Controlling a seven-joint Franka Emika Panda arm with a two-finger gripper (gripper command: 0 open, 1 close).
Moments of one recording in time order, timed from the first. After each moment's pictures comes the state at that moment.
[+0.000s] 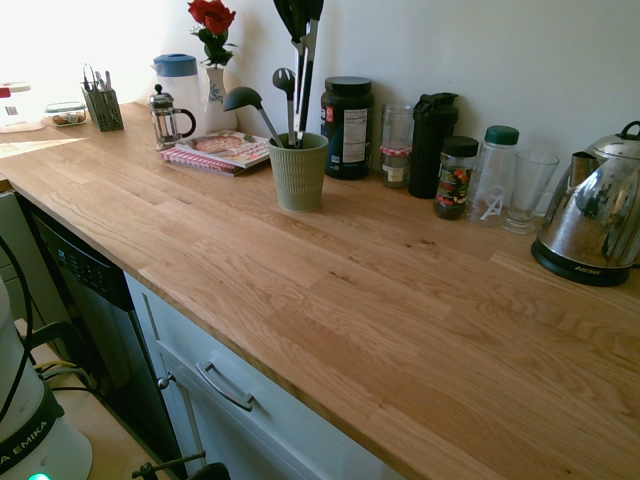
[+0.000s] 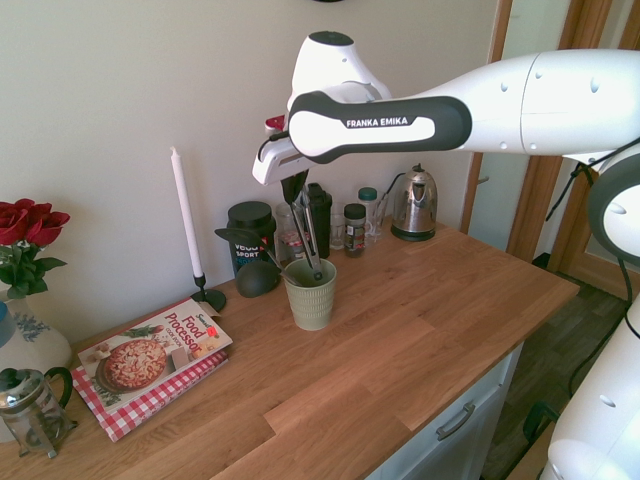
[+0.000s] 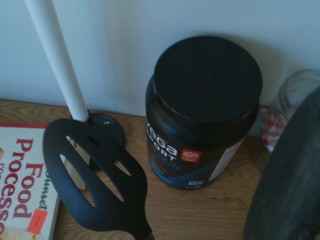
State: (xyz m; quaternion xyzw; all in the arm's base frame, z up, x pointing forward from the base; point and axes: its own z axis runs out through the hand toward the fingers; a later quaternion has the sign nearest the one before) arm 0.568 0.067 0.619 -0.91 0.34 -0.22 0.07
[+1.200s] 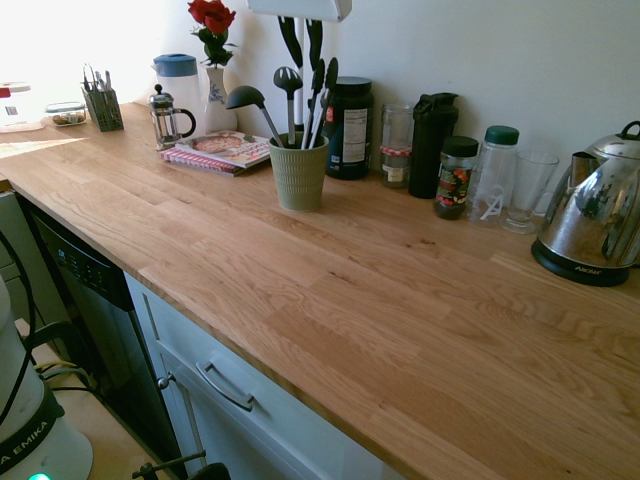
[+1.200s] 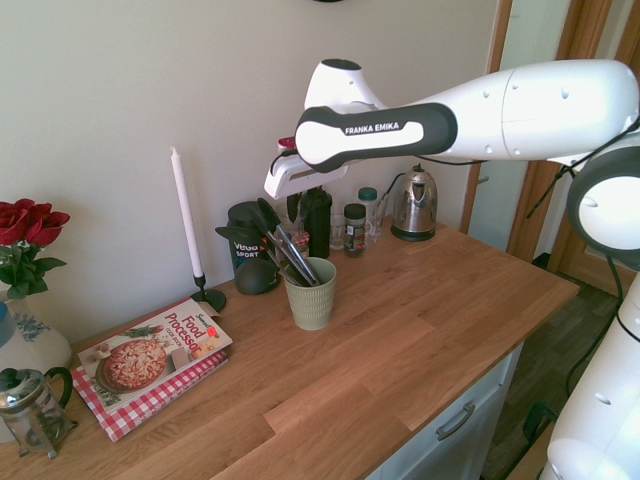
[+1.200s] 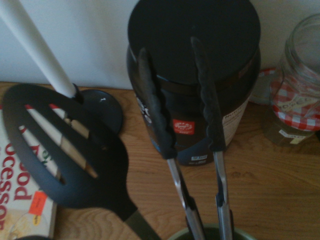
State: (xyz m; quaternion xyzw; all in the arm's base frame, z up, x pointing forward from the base) arm 0.555 0.042 0.618 -0.92 0.35 -0.16 0.09
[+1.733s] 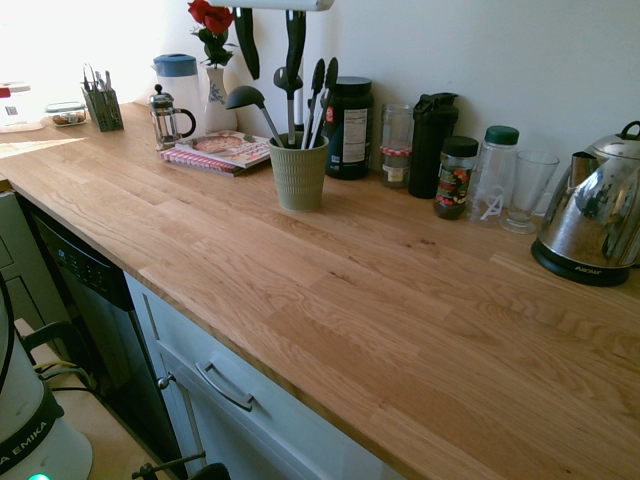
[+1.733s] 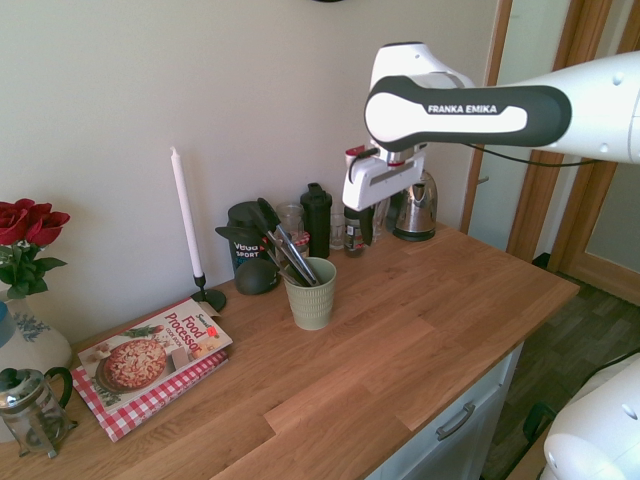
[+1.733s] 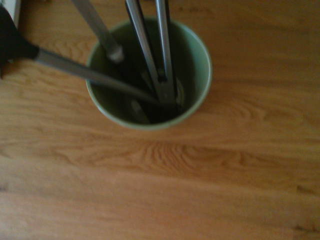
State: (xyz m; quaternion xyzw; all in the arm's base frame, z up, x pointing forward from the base) arm 0.427 -0.016 0.590 -0.94 0.35 -0.04 0.01
